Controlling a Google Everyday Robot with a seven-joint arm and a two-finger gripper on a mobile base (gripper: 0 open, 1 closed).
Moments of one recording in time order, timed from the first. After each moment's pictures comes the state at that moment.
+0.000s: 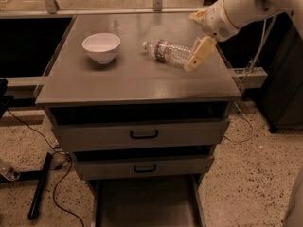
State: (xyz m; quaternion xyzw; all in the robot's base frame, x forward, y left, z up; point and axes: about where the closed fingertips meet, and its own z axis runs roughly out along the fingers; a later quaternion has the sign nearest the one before) arm 0.687 -0.126 0.927 -0.64 0.67 0.08 0.37
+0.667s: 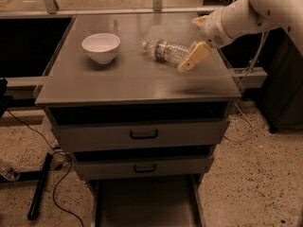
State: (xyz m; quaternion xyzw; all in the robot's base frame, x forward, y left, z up) arm 0.707 -0.123 0.911 -0.58 0.70 0.09 0.42
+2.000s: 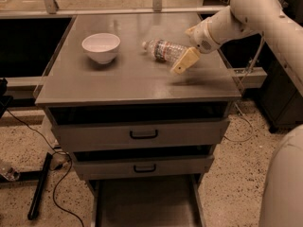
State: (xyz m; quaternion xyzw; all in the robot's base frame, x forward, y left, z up) arm 0.736 -0.113 0.867 -0.56 0.73 0.11 0.38
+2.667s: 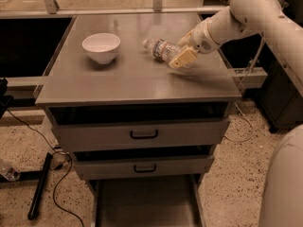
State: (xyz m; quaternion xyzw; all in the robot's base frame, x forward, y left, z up) arm 0.737 -0.113 0.867 -0.56 0.73 0.11 0.38
